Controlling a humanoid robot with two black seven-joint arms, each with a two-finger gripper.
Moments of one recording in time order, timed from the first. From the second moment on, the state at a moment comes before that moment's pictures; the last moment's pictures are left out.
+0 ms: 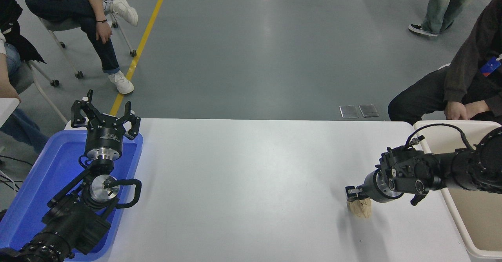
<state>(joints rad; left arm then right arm) -0.54 0.16 -1.09 -0.55 0.03 -0.40 -0.56 1.23 -0.22 -1.06 0.87 -0.48 0.23 0.07</state>
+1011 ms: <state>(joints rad) -0.54 0.16 -1.09 -0.55 0.03 -0.40 -0.56 2.25 -0.44 -1.35 1.44 -0.48 0.56 0.06</state>
